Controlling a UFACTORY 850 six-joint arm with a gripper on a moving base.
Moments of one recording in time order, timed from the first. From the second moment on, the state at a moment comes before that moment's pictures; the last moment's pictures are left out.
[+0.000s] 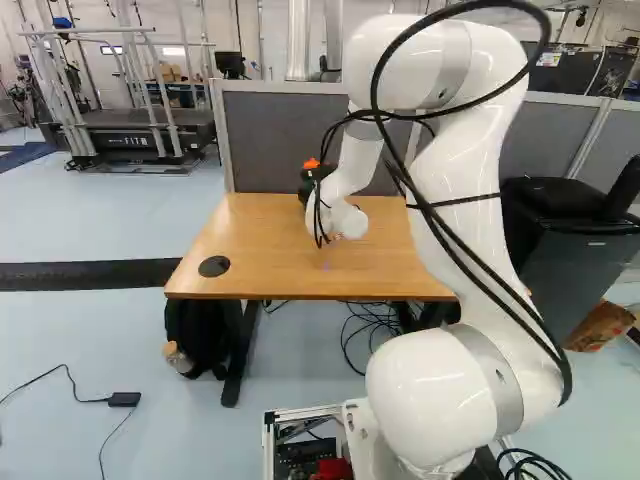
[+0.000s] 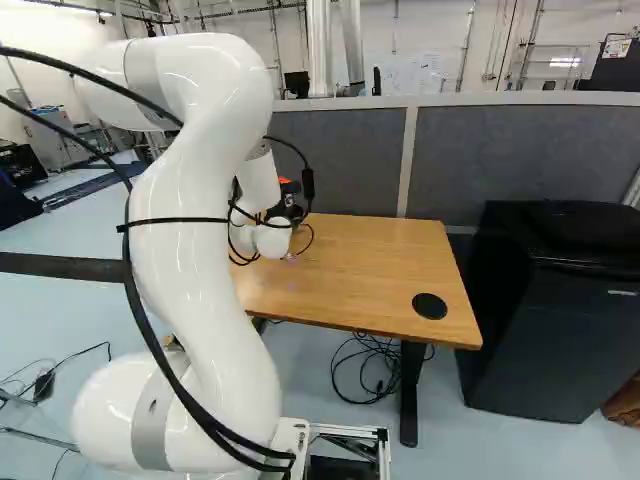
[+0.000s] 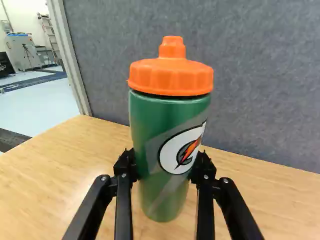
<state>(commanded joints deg) 5.0 -30.0 -43.3 -7.0 66.2 0.0</state>
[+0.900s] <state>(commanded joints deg) 4.7 -12.2 -28.0 -7.0 66.2 0.0</state>
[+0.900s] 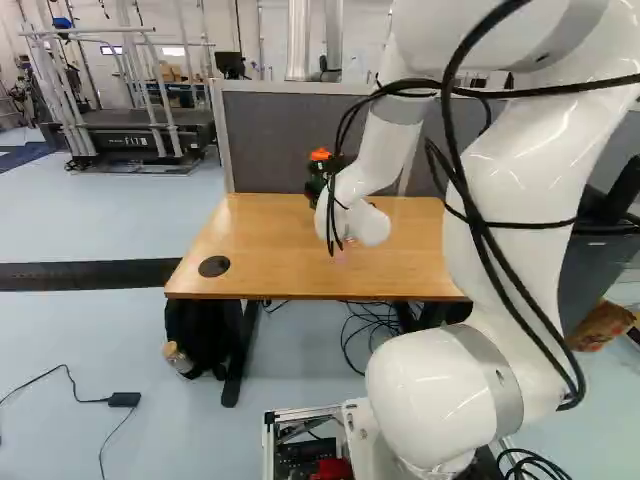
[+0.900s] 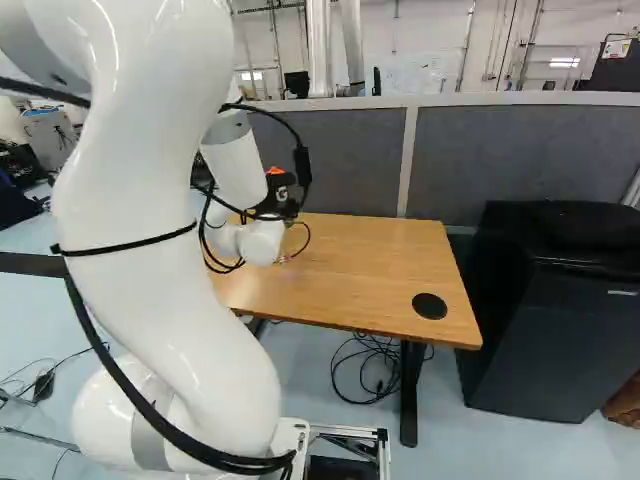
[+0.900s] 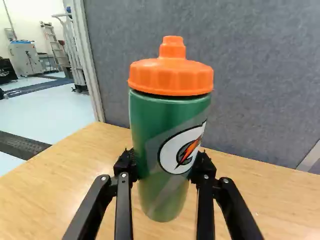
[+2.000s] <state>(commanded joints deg) 4.5 6.8 -15.0 -6.9 65.9 0.0</state>
